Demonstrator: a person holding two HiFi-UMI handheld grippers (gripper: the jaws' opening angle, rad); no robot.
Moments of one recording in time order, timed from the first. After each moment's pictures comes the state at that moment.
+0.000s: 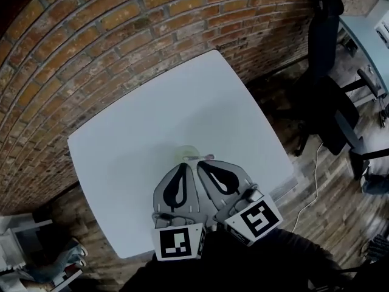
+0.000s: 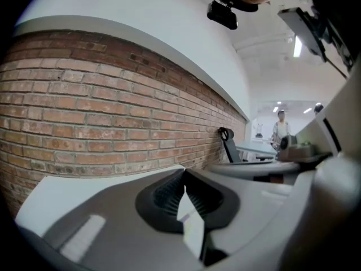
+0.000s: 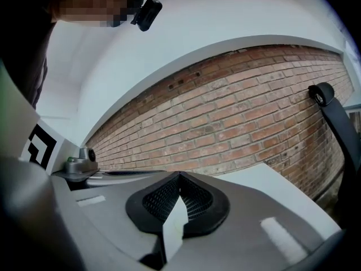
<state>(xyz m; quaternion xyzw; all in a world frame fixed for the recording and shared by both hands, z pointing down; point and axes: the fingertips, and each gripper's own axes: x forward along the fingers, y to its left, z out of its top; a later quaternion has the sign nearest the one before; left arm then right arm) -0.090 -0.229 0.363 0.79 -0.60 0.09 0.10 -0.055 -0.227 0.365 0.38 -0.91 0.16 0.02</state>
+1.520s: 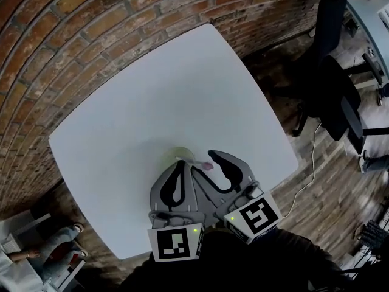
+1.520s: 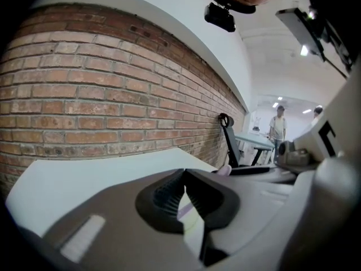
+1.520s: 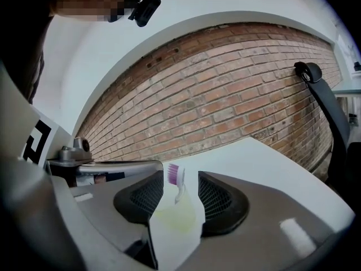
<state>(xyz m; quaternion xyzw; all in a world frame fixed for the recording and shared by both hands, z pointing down) -0.080 -0.257 0.428 0.79 -0.57 0.13 0.16 -0.039 -0.253 0.446 0.41 -0.88 0.24 0.08</state>
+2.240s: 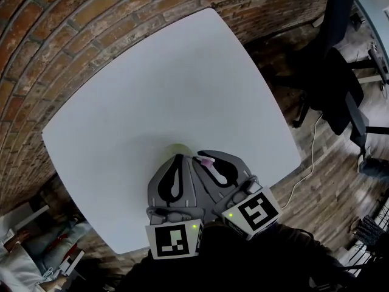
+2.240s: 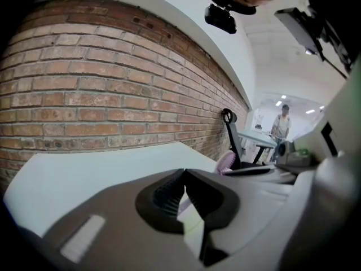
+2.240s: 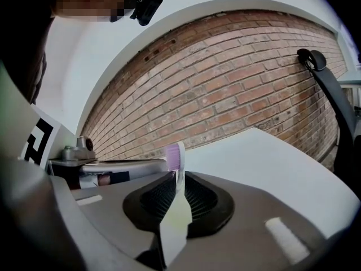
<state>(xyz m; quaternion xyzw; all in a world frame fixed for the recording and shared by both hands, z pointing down) -0.078 -0.264 0.451 0.78 -0.58 0.15 0.19 -0.047 -0.260 0.464 0.38 -0.88 0.26 0.08</state>
